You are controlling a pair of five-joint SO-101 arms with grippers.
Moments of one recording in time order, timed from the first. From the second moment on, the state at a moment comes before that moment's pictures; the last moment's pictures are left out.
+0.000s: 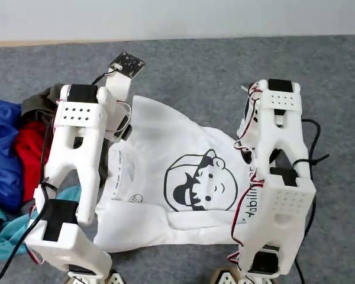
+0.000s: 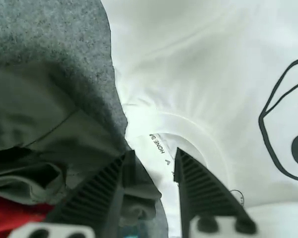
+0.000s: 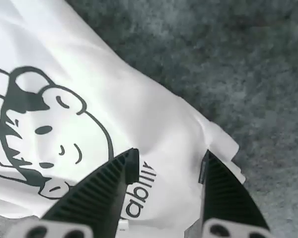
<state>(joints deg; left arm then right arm) 1.1 8.7 -4.3 86.4 -15.9 3.1 35.0 -24.8 100.2 13.8</state>
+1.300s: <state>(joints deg) 1.1 8.9 -4.3 86.4 -15.9 10.6 38.4 -28.7 89.5 13.8</state>
